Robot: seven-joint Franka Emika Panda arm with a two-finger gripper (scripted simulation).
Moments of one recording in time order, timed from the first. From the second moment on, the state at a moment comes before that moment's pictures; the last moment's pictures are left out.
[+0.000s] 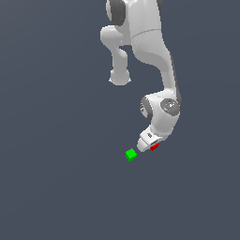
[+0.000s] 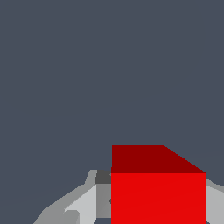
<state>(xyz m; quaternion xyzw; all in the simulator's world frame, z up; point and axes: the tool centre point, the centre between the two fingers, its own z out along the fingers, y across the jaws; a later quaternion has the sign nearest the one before) 0.001 0.175 0.020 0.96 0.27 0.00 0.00</state>
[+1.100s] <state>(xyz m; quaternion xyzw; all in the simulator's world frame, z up) 0.001 0.175 0.115 0.96 0.27 0.00 0.00</state>
